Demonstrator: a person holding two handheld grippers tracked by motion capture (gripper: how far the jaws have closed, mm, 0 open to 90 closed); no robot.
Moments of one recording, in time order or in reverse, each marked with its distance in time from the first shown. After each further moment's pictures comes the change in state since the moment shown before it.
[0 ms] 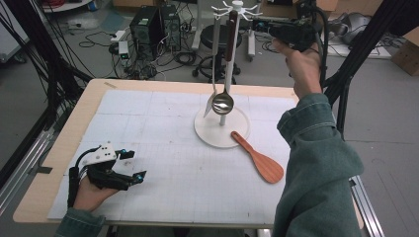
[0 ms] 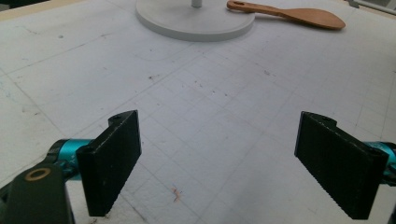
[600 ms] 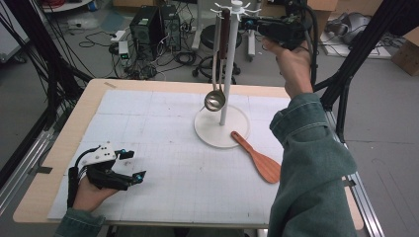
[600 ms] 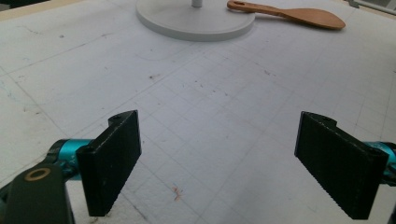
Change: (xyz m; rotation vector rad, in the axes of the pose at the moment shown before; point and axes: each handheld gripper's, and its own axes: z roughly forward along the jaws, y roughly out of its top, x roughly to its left) left arm 0.001 0.000 -0.001 0.000 0.003 -0.004; right arm 0.017 0.006 0.015 0.001 0.027 -0.034
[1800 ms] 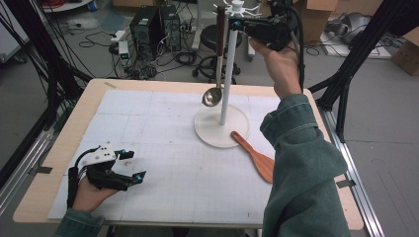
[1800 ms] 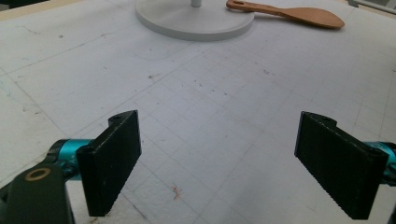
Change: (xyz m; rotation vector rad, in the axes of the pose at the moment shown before) left arm -0.001 0.000 -0.001 0.000 -0.003 0.003; right arm 0.017 0.001 0.019 0.007 0.013 -0.014
